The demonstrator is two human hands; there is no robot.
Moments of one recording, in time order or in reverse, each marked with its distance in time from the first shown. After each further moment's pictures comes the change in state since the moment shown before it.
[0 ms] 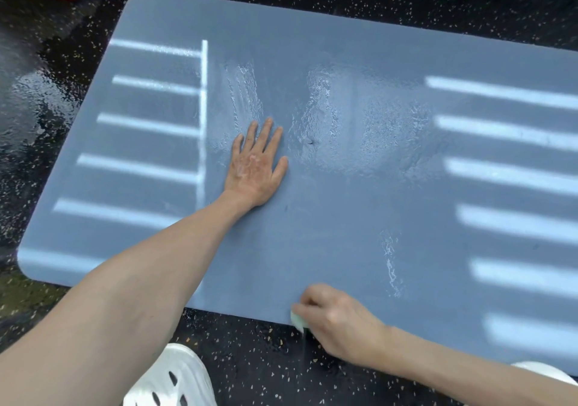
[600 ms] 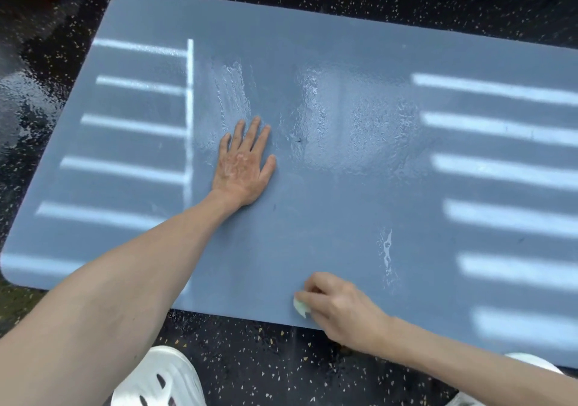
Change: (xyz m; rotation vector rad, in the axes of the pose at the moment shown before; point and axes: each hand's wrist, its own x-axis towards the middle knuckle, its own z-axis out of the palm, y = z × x) left_hand 0.001 0.001 0.001 0.011 0.017 -0.005; right_hand -0.010 0.012 -0.014 0.019 0.053 0.043
